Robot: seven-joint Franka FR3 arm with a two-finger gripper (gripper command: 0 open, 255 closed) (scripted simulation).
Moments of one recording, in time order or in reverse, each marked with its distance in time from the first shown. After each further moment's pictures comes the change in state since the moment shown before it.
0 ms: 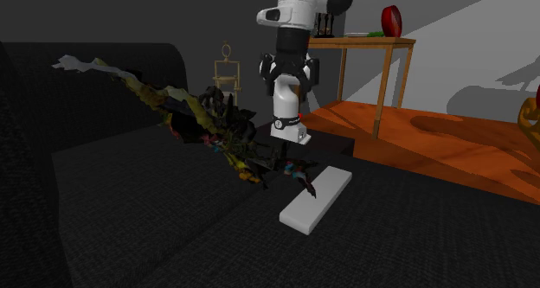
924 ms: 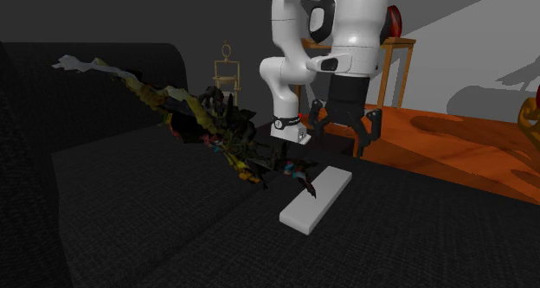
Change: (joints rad) arm 0.015 0.542 0.238 0.269 -0.289 0.157 0.497
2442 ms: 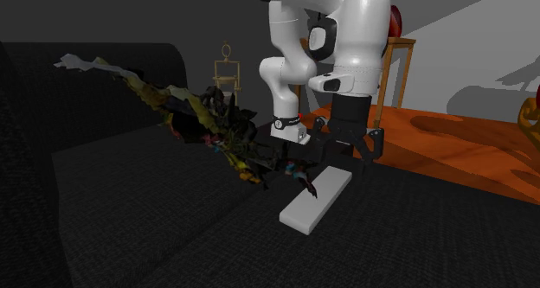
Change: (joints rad) arm 0.022 0.096 -0.011 -0.006 -0.102 0.089 0.078
